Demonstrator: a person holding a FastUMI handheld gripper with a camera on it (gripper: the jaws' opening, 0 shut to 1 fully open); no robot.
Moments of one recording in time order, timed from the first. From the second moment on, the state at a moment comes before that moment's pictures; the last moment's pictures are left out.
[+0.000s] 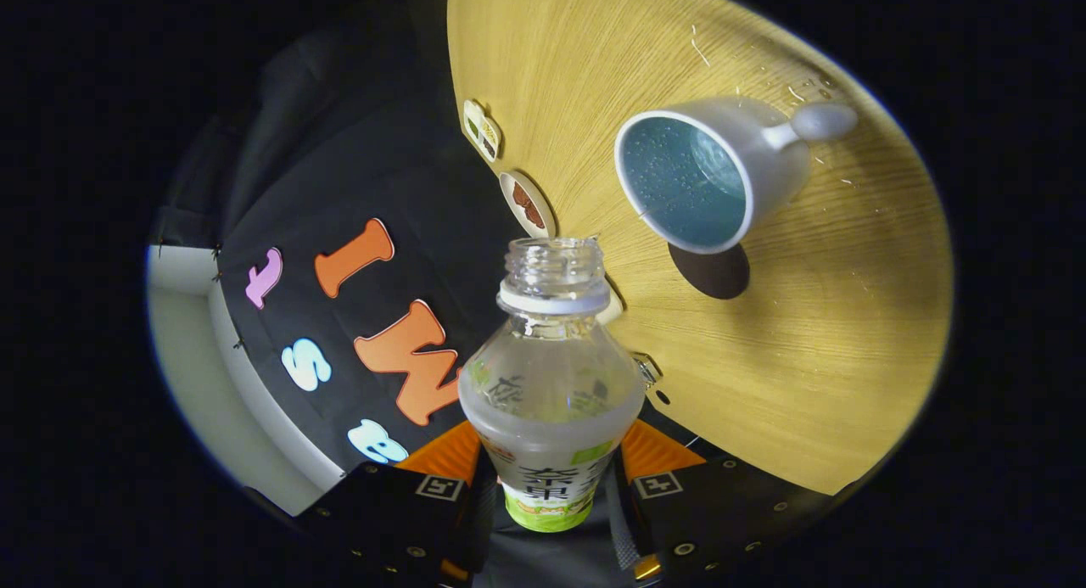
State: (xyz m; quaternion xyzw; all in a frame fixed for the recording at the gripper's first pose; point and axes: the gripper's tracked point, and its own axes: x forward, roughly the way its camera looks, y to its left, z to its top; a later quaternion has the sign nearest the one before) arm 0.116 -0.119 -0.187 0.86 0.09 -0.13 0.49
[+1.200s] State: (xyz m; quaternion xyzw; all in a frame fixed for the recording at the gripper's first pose) arm 0.127 -0.117 -0.193 0.31 0.17 -0.11 0.93
